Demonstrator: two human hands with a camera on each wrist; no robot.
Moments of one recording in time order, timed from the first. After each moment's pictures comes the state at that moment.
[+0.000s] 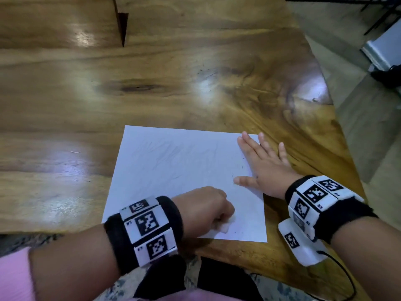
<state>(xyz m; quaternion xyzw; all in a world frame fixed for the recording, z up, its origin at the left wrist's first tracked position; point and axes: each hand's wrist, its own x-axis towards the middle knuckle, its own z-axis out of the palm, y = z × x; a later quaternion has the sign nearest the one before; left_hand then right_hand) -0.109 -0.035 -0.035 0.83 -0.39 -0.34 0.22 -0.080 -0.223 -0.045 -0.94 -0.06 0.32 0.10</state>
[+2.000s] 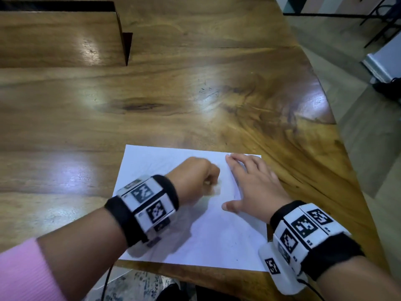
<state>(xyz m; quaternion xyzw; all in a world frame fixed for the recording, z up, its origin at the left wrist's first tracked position) -0.032 -0.031 -0.031 0.90 -0.25 -0.25 0.24 -0.073 -0.195 -0.036 -0.96 -0.07 0.24 0.13</state>
